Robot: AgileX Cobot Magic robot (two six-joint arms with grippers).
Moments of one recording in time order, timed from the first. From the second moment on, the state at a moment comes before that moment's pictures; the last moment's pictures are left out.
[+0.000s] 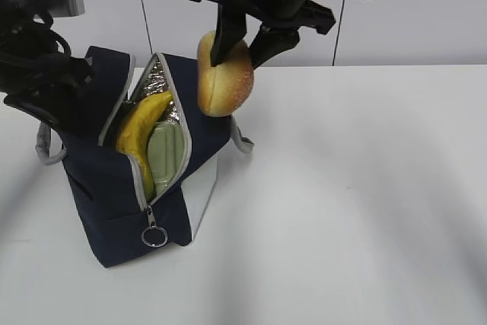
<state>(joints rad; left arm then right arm) -0.26 1.71 -1.40 -0.27 1.17 0.16 0.48 1.94 -1.93 0.29 1.20 0.25</state>
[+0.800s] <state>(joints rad) -0.26 1.71 -1.40 -0.27 1.17 0.16 0.48 2.16 -1.93 0.67 0.97 0.03</state>
